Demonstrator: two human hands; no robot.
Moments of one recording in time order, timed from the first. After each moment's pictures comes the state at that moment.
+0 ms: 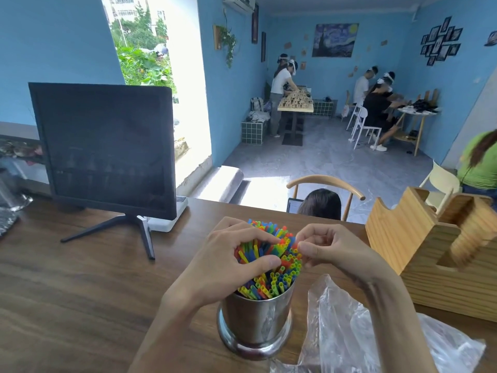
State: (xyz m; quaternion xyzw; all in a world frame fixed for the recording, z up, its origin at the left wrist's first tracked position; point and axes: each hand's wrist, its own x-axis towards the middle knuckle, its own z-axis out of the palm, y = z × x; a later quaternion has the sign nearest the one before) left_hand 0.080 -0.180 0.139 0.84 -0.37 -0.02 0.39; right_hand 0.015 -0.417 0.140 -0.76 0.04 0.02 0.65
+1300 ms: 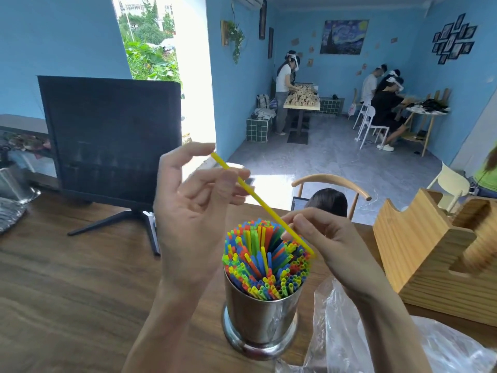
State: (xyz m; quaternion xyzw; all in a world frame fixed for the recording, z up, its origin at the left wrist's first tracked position) left_hand 0.057 -0.186 0.196 0.53 -0.28 0.22 0.77; right_hand 0.009 -0.372 0.157 -0.77 -0.05 -0.16 0.61
